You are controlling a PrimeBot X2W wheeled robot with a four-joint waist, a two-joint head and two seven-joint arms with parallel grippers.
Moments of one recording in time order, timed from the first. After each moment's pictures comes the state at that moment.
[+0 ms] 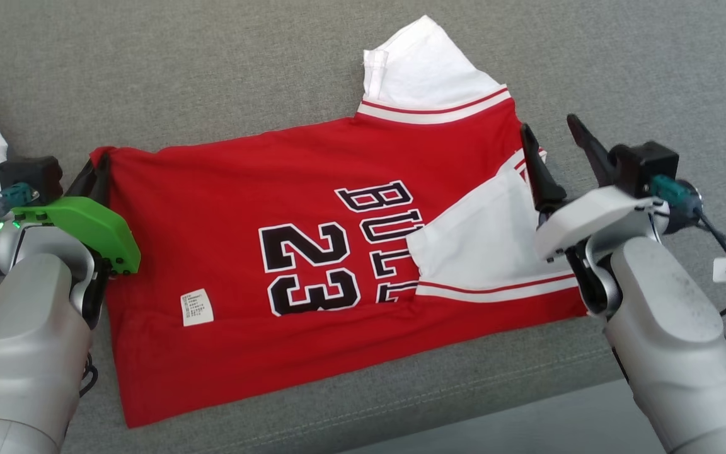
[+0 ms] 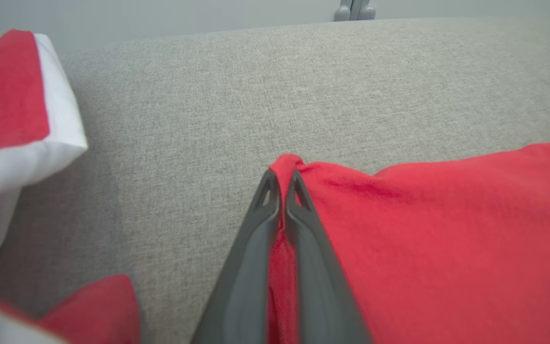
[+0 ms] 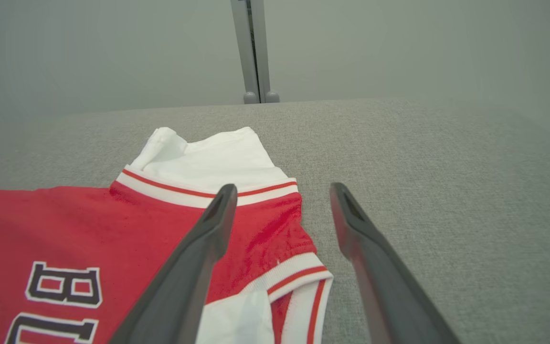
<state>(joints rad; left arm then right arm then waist) -0.86 0.31 -0.47 1.13 -0.58 -0.13 -0.26 -0.58 -0.15 0.22 0.54 0.30 0.13 -0.24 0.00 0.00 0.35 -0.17</state>
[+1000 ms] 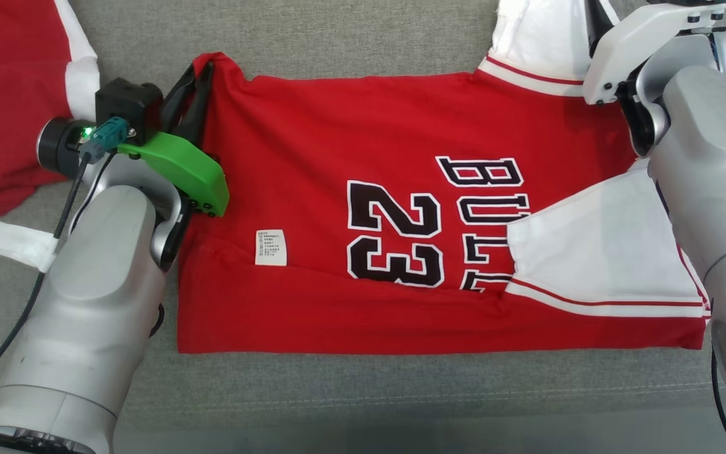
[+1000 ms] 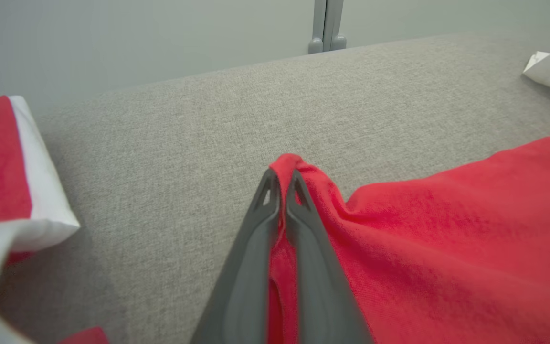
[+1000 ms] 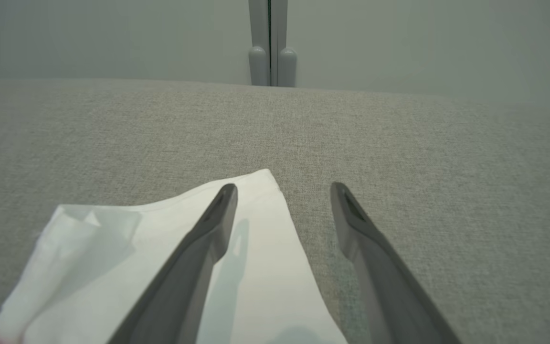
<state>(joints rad) -0.91 0.20 -0.50 0.84 -0.42 -0.13 -0.26 -1.26 -0.17 0.19 1.28 0.23 0.13 -0.22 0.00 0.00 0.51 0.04</state>
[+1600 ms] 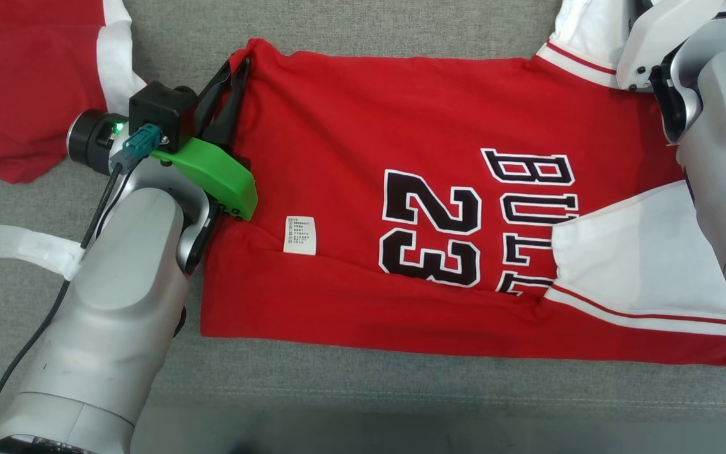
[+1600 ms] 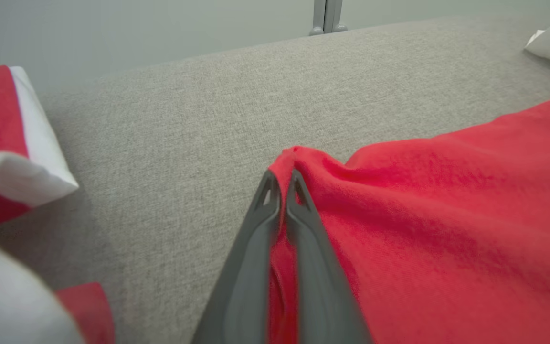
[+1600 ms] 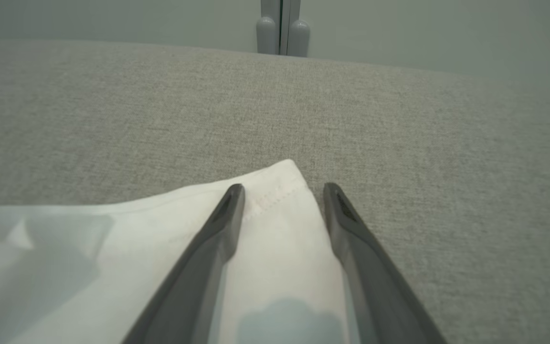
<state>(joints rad) -0.87 0.17 -0.50 0.74 -0.36 -0.13 -0.26 -1.28 -0.20 0.02 1.28 0.04 0.13 -0.18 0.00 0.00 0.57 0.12</state>
